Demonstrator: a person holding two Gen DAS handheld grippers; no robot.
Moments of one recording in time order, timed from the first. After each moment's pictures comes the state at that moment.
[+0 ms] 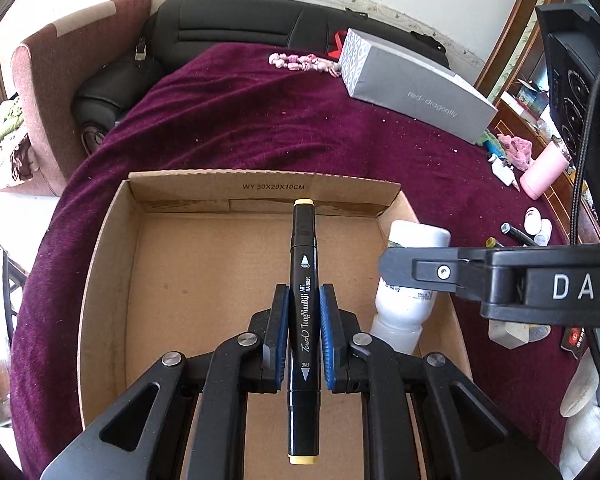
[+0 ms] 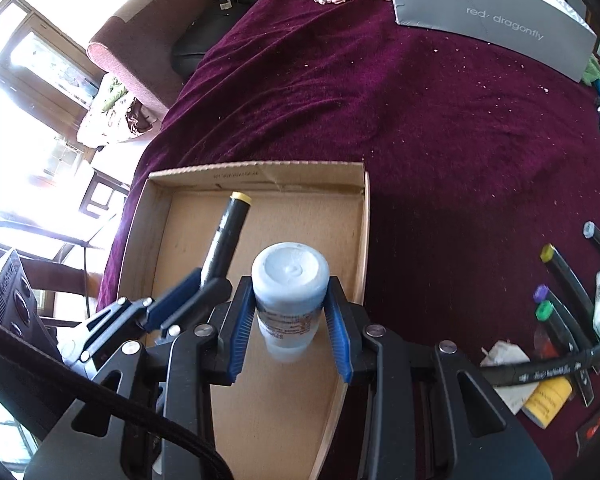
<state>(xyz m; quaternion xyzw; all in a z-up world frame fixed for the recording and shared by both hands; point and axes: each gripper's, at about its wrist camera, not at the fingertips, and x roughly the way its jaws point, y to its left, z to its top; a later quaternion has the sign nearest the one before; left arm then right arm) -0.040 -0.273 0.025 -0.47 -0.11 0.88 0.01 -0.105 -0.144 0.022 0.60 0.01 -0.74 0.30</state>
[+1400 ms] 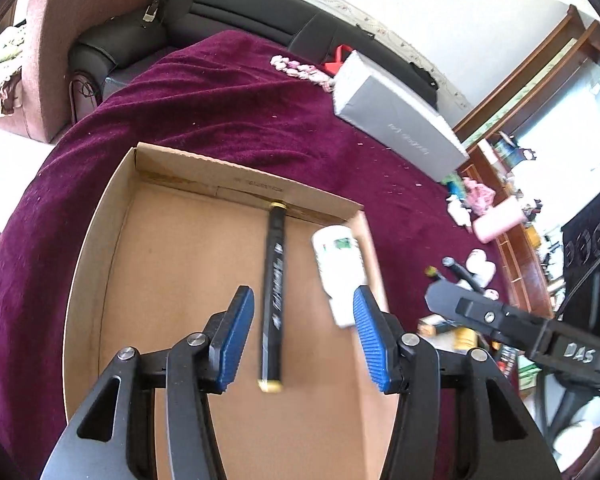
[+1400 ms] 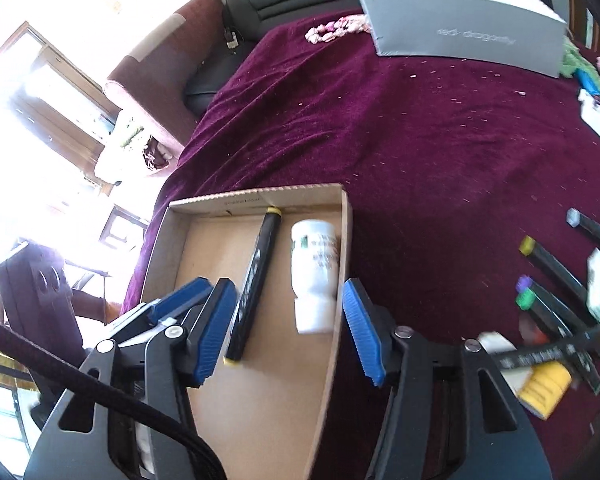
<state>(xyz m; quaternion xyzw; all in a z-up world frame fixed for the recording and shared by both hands) -0.012 -0.290 0.053 -0.45 -0.25 0.86 0.06 -0.086 -0.100 0.043 0.54 -0.05 -0.78 0.31</state>
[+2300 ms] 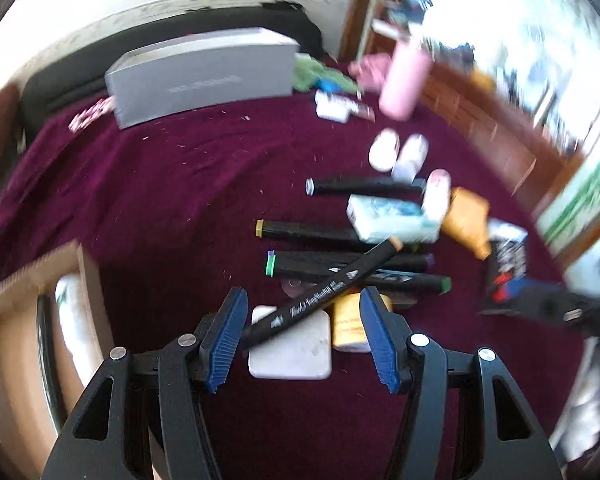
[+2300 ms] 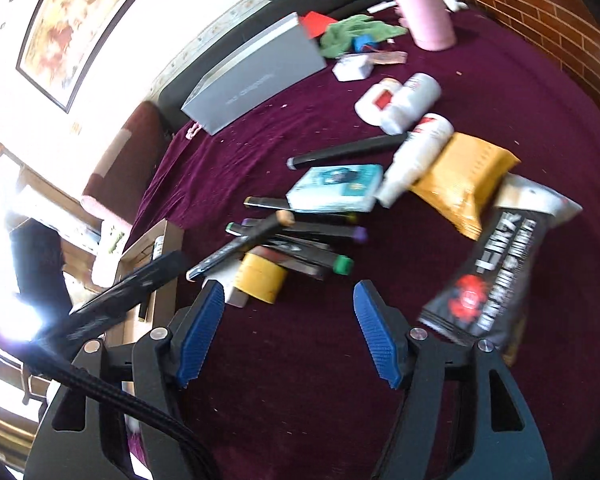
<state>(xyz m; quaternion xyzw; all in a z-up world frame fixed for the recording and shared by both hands) -0.063 -0.039 0.051 -0.47 0.05 0.86 0.19 -0.028 0.175 0.030 0.47 -0.22 -0.83 0.21</state>
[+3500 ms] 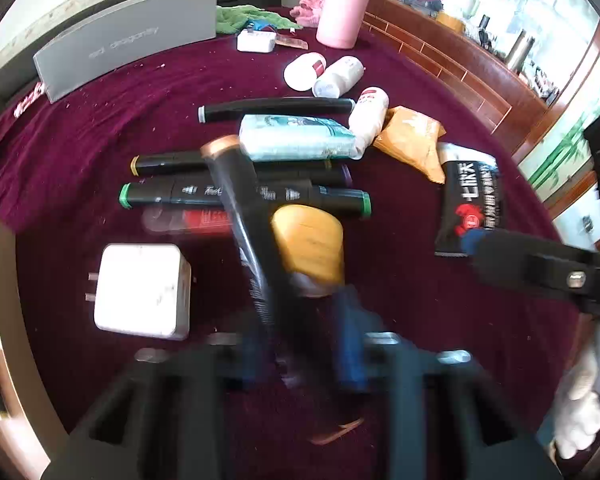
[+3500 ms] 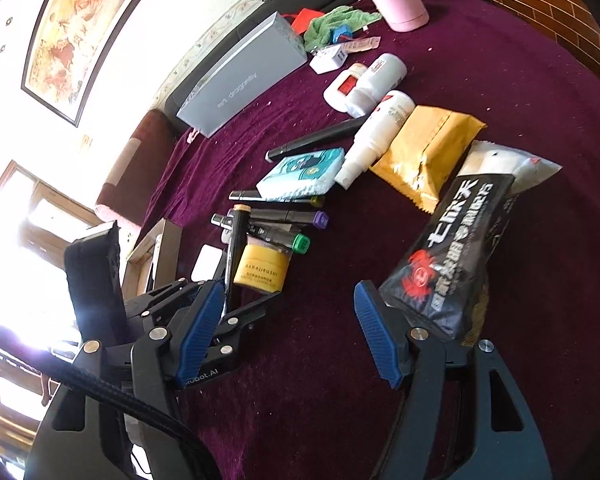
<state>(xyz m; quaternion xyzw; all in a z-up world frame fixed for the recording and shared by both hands) -0.016 0.014 0.018 -0.52 0.04 0.82 0.24 -0.018 0.207 0.009 0.47 -0.25 -0.81 0.23</state>
